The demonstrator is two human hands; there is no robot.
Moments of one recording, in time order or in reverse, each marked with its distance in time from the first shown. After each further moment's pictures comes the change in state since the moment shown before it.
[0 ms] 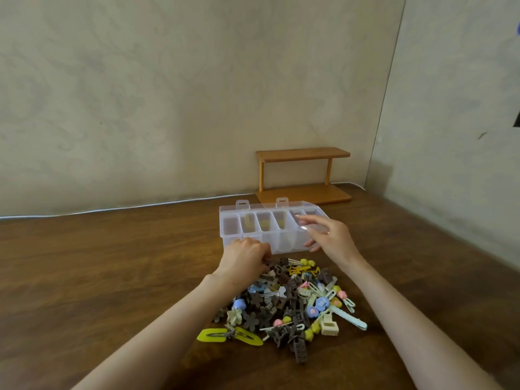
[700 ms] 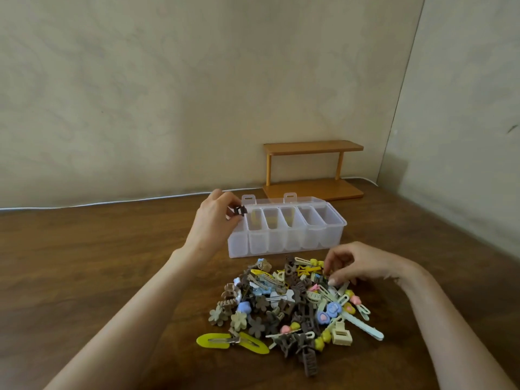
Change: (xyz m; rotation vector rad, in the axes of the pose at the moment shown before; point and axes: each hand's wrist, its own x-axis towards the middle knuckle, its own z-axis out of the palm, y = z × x) left_hand 0.011 -0.057 -0.032 -0.431 0.411 -0.237; right_hand -0.012 -0.003 -0.042 -0.263 -0.720 0.269
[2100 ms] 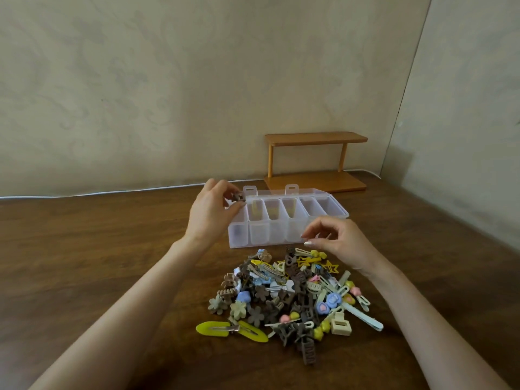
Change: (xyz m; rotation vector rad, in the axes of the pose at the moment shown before) left_hand 0.000 -0.008 0.006 0.006 0.093 -0.051; right_hand 0.015 -0.023 0.031 0.185 0.474 -0.334
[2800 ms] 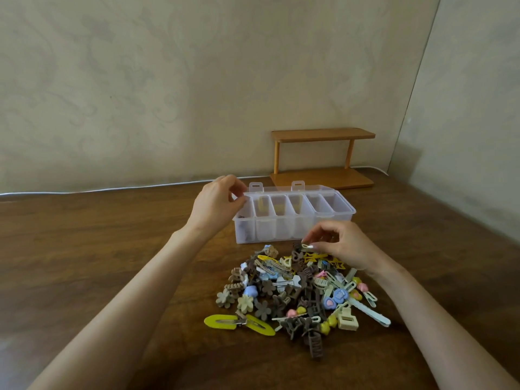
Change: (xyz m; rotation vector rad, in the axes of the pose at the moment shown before) left_hand 0.002 0.008 -0.016 0.023 -0.113 0.022; right_hand -0.004 -0.008 0.006 -0.081 -0.096 0.041
